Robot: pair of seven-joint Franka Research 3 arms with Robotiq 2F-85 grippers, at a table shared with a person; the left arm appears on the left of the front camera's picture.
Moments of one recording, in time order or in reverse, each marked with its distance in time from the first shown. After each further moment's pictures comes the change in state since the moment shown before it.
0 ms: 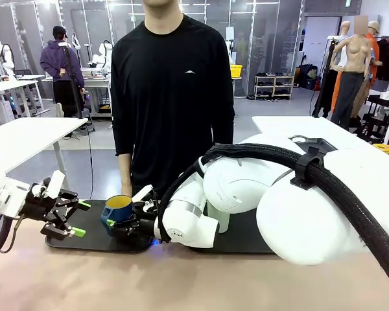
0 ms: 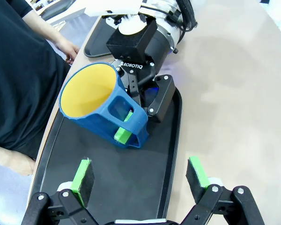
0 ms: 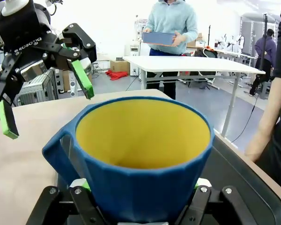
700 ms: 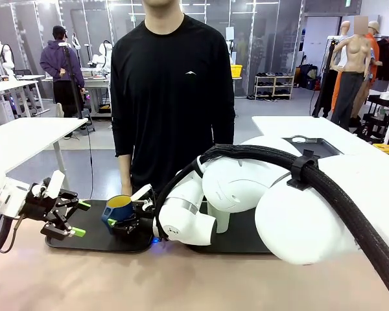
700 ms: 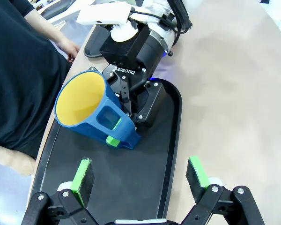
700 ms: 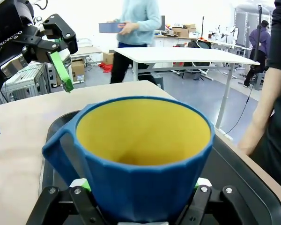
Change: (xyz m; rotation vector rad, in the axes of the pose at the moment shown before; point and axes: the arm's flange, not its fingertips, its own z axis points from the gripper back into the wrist) left arm 0.000 0.000 0.000 0.000 0.000 0.000; right arm -0.001 -0.008 -0.007 -0.039 0.042 -0.004
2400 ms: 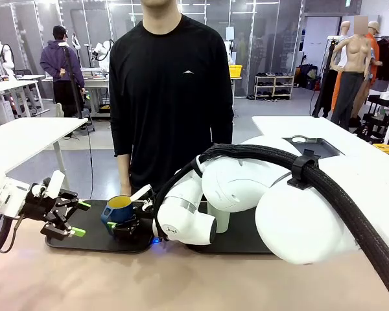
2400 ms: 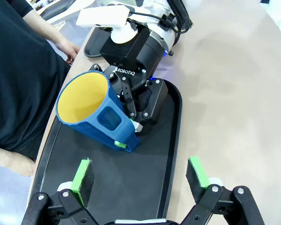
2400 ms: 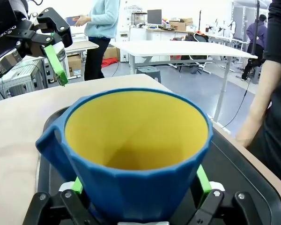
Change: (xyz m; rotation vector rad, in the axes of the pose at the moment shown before) left arm 0.000 0.000 0.000 0.000 0.000 0.000; right arm -0.001 -0.001 0.001 -0.019 0.032 -0.008
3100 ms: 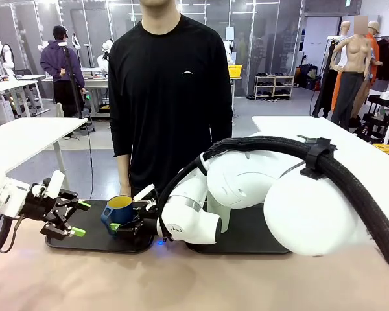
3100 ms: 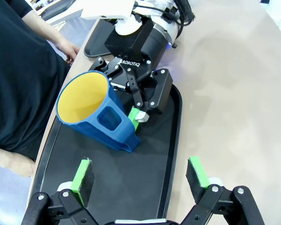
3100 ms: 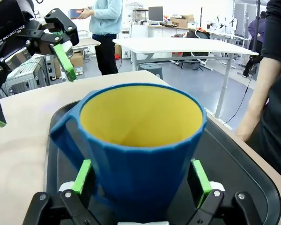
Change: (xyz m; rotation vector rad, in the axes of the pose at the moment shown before) left arm 0.000 0.000 0.000 0.000 0.000 0.000; right arm 0.003 0.003 0.018 0.010 0.022 -0.007
